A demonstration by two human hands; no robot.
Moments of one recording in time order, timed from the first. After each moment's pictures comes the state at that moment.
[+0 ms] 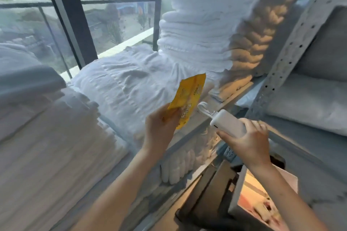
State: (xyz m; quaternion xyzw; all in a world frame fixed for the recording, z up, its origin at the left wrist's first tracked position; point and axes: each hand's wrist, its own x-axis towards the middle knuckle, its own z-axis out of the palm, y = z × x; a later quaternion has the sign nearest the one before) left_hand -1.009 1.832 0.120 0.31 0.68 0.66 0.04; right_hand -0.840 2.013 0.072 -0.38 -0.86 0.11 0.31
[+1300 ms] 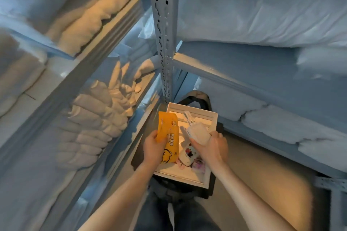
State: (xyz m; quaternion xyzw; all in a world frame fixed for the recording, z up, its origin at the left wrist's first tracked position) left_hand -0.794 2.124 -0.177 0.18 0.80 0.40 0.41; right_hand -0.621 2.207 -0.184 -0.66 -0.72 0.22 0.03
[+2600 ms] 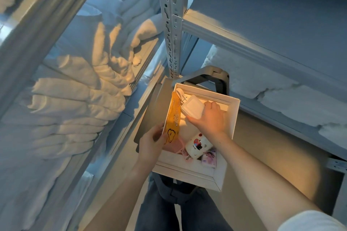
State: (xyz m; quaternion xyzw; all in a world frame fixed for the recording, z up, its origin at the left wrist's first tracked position) left_hand -0.821 2.110 -0.261 0.22 0.80 0.33 0.46; right_hand -0.679 2.277 -0.303 -0.57 -0.78 0.24 -0.07
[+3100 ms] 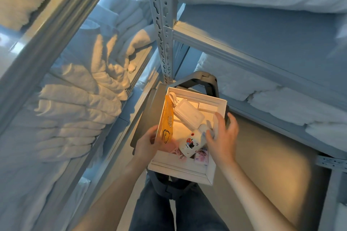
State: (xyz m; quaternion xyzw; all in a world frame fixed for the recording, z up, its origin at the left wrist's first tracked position) left_hand -0.823 2.107 -0.244 0.26 0.78 0.28 0.50; right_hand -0.610 2.221 -0.233 -0.63 -0.71 0.28 0.11
